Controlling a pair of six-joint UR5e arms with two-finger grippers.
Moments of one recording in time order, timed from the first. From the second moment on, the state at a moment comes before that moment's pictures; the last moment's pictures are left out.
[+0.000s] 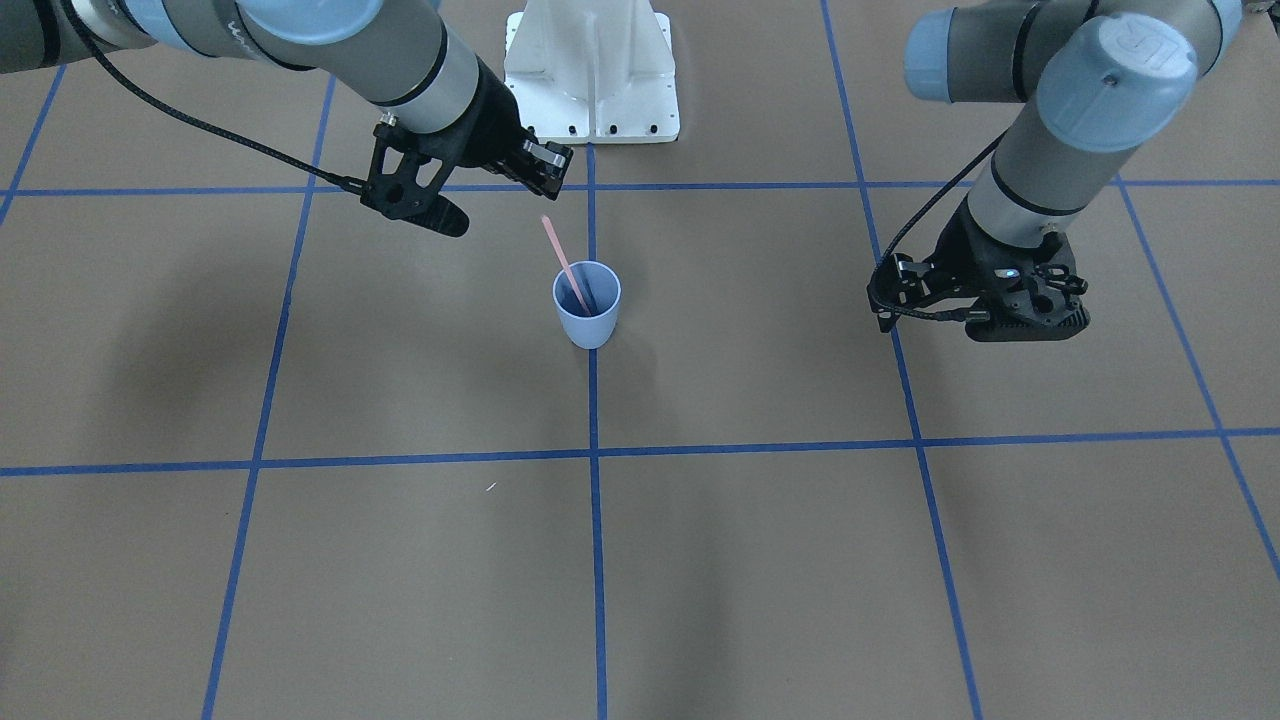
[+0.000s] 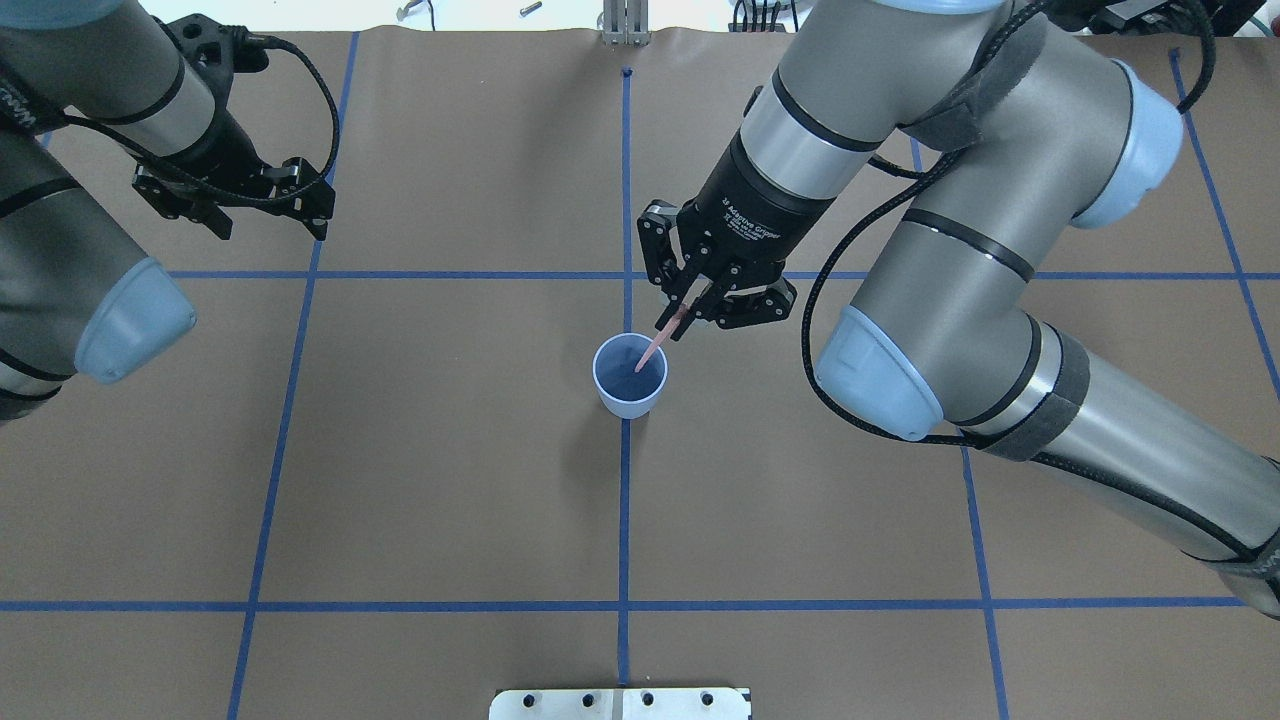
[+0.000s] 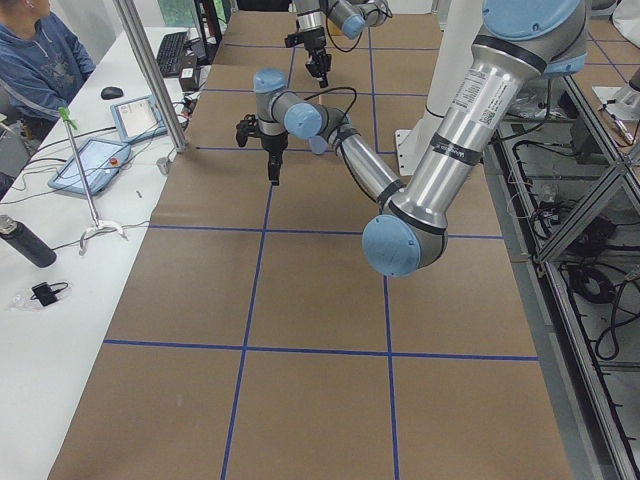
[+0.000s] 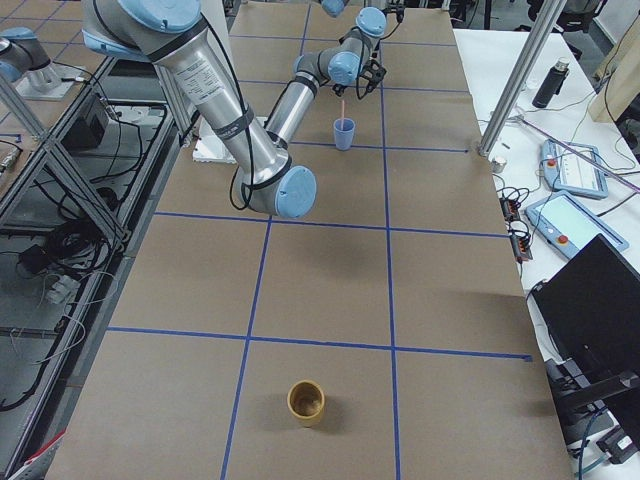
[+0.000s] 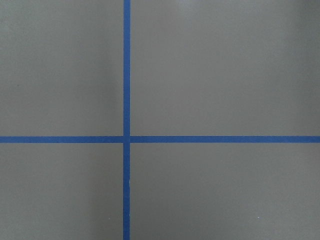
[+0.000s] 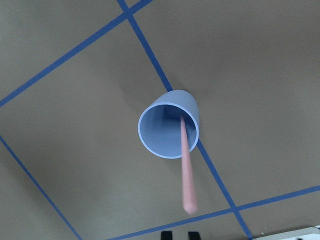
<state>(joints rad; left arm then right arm) -0.95 -2.05 -1.84 -1.40 -2.14 -0.82 0.75 -0.83 1.81 -1.64 2.45 1.66</state>
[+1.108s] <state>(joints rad) -1.06 -1.97 -1.85 -1.40 -2.16 -0.62 1.06 -1.15 1.97 -1.63 2.43 1.27</state>
